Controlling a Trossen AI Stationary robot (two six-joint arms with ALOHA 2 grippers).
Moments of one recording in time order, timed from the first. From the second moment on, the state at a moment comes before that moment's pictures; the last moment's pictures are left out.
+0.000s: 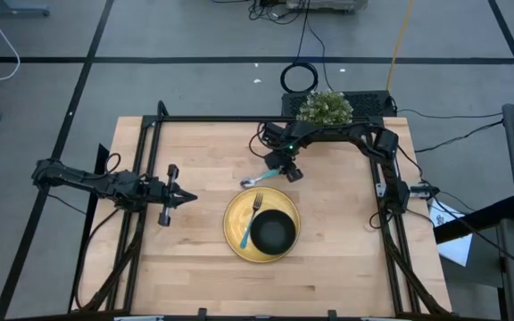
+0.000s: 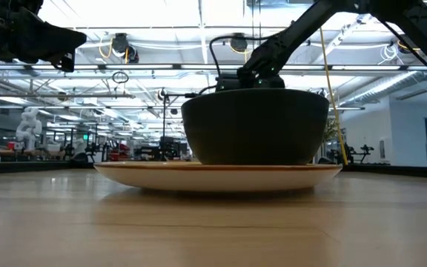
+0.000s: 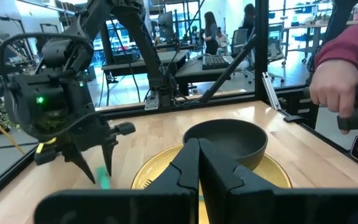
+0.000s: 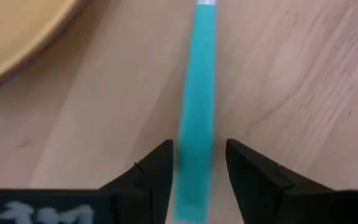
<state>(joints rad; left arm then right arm) -0.21 0.26 0.09 0.18 -0.11 0.12 -0.43 2.07 1.44 -0.75 -0.23 -0.88</state>
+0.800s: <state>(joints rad) -0.21 0.26 0.09 0.18 -0.11 0.10 -0.42 2.11 1.44 -0.73 -0.21 -0.88</state>
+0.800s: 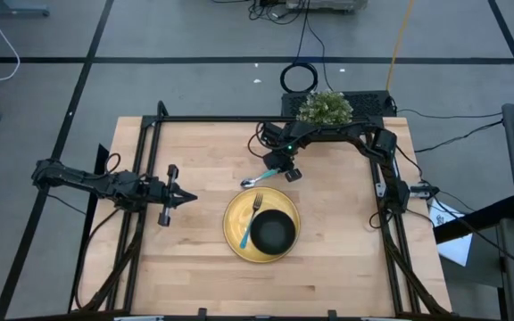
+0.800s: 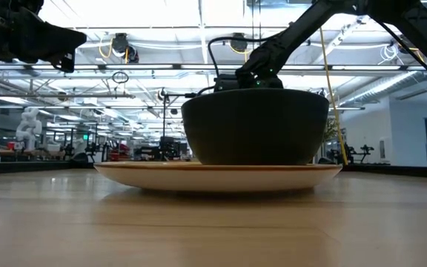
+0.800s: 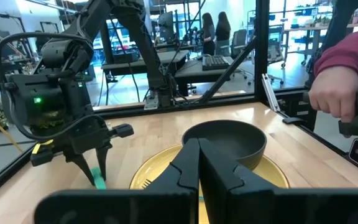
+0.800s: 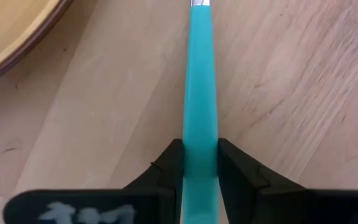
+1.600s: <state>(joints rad) -0.21 0.26 0.09 0.18 -0.11 0.08 -0.42 2.05 1.44 -0.69 -0.21 -0.86</state>
